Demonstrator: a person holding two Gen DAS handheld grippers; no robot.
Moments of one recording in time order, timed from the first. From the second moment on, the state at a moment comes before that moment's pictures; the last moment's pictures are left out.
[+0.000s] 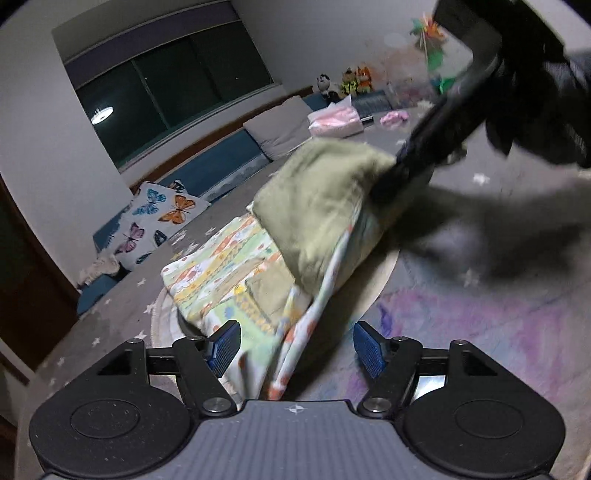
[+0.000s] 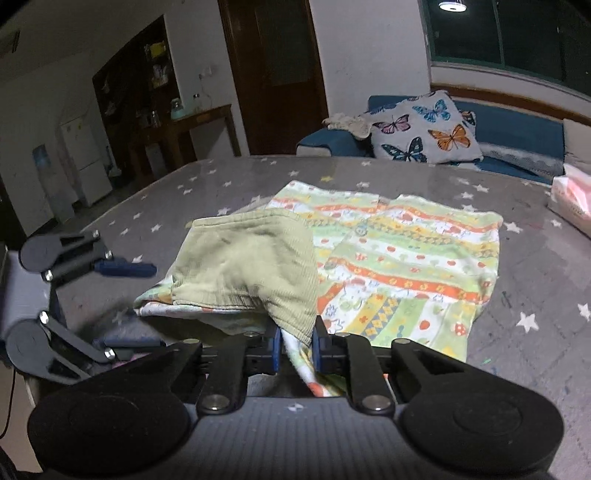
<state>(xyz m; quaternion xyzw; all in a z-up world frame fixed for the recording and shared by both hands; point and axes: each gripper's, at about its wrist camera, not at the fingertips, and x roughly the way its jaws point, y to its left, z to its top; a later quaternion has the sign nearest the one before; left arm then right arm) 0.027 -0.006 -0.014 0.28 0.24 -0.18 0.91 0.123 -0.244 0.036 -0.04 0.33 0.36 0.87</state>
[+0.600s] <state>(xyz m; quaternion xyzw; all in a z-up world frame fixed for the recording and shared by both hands) -0.041 0.017 0.041 0.23 0.25 -0.22 0.92 0.032 -0.277 0.080 -0.05 0.30 0.40 0.86</state>
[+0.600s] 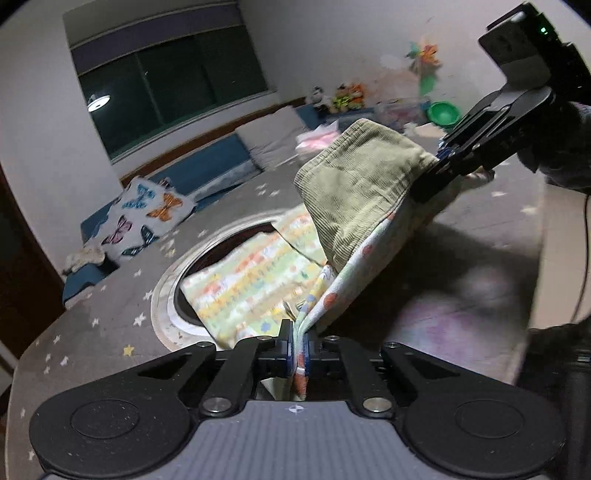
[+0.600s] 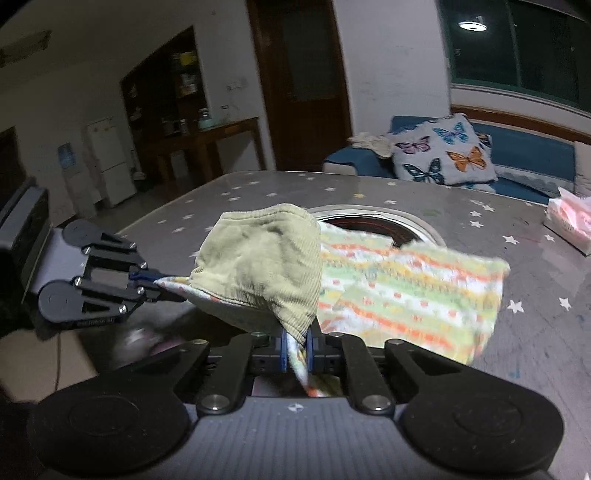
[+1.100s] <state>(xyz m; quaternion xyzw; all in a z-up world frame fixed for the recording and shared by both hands) 0.110 0.010 0.057 0.21 0.25 -0.19 0.92 0.149 -0.258 0.102 -0.09 0.30 0.36 0.88</state>
